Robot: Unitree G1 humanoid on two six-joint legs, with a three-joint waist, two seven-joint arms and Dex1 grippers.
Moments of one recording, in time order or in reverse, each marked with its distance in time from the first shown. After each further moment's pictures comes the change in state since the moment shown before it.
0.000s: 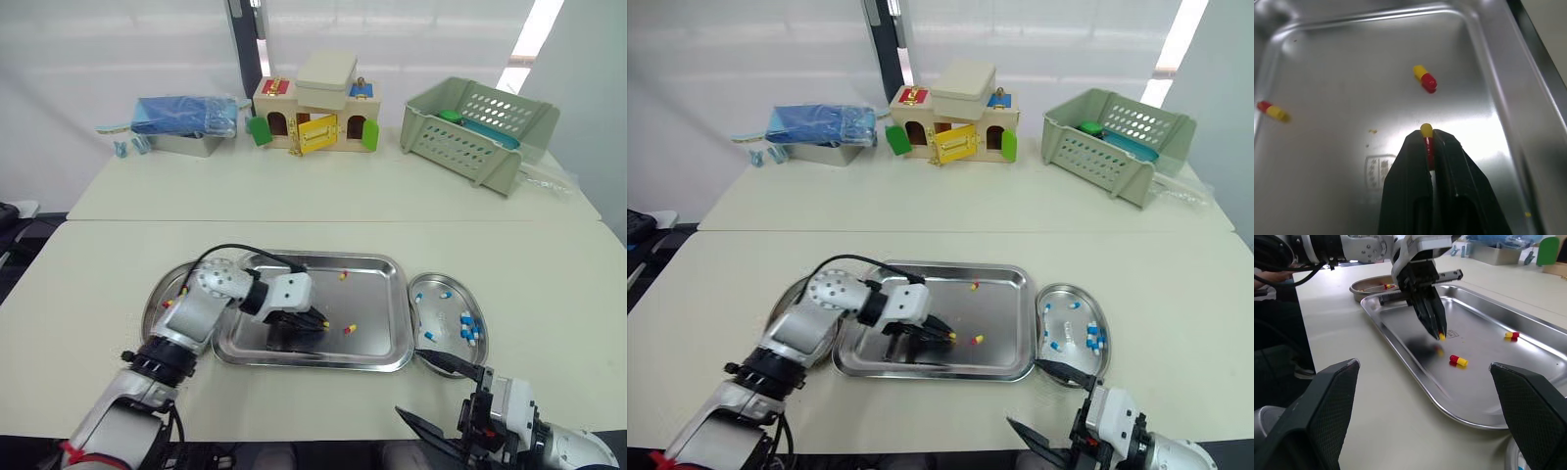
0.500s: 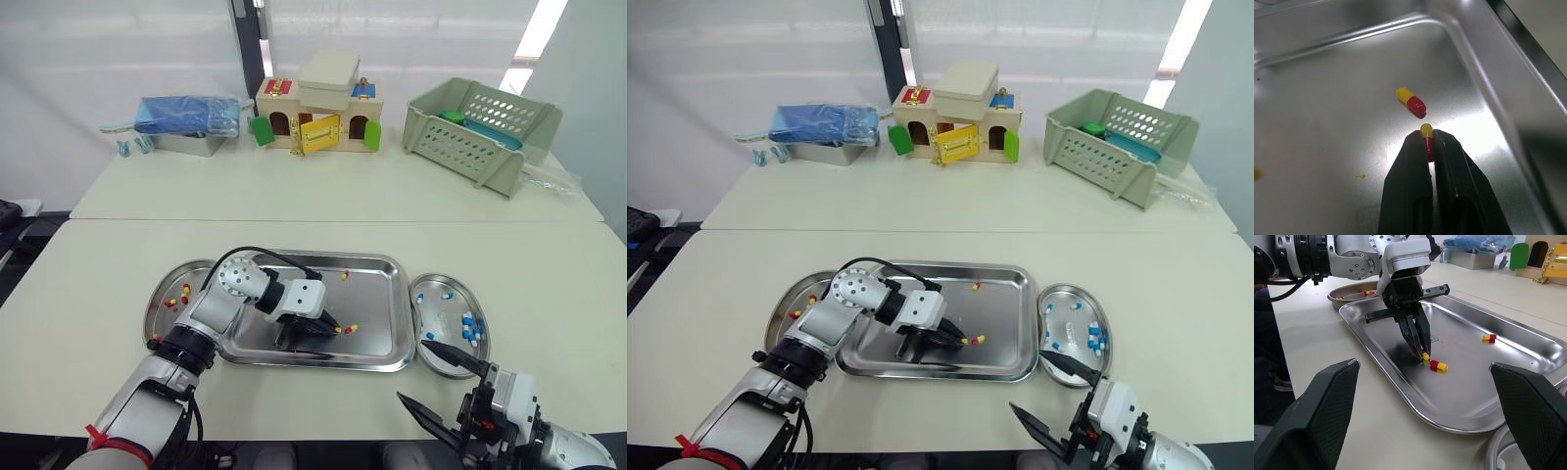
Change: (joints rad) left arm -0.109 -0.137 -0.110 0.234 0.063 -0.261 -0.079; right arm 0.010 0.072 -0.011 -0.013 -0.014 0.001 -0.095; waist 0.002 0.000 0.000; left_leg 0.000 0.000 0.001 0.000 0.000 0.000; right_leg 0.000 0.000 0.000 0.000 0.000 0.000
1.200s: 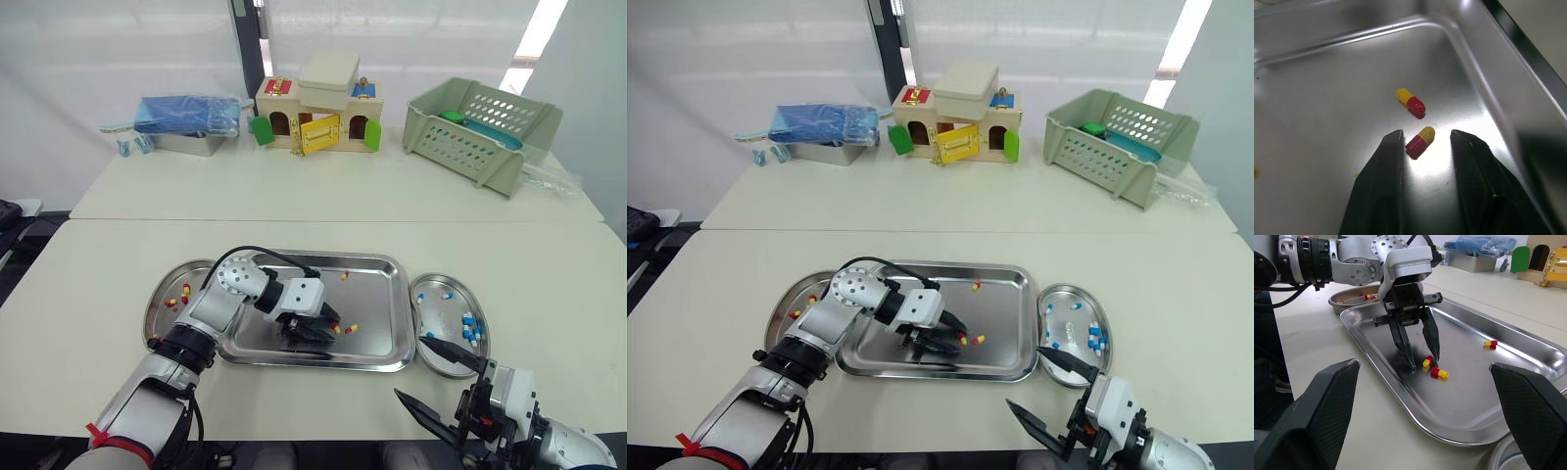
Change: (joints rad) left arm -0.008 -0.003 0.002 0.029 -0.026 -0.005 -0.015; right arm -0.008 -0.001 -0.001 -0.047 0.002 0.053 -0.018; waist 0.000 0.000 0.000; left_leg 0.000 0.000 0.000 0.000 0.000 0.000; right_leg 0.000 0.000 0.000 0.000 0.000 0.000
